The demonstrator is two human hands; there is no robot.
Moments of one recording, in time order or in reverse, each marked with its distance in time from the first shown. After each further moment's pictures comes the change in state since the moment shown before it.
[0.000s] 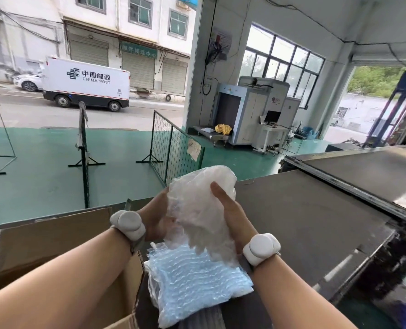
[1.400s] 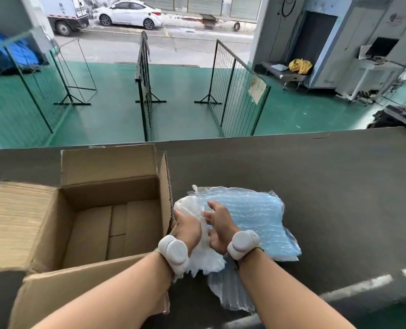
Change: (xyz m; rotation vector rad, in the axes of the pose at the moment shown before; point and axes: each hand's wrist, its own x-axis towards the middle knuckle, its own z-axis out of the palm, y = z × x) left_hand 0.024 -0.172 -0.017 0.379 1.093 -0.331; right_hand 0.076 0.193 0.014 -0.133 -0.141 0.692
